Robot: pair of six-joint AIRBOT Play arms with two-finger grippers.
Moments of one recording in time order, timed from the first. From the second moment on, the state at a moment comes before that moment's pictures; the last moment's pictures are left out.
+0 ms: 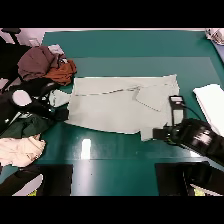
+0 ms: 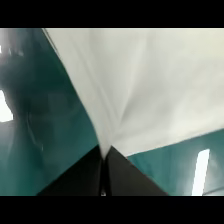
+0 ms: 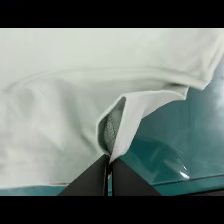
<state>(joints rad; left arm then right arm) -0.13 -0.96 0.83 1.24 -1.15 -1.59 0.93 -0.74 0.79 -1.94 1.53 2.70</state>
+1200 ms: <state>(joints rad) -0.13 -1.18 0.94 1.20 -0.55 -1.91 0.33 -1.31 1.49 -1.98 1.17 1.80</state>
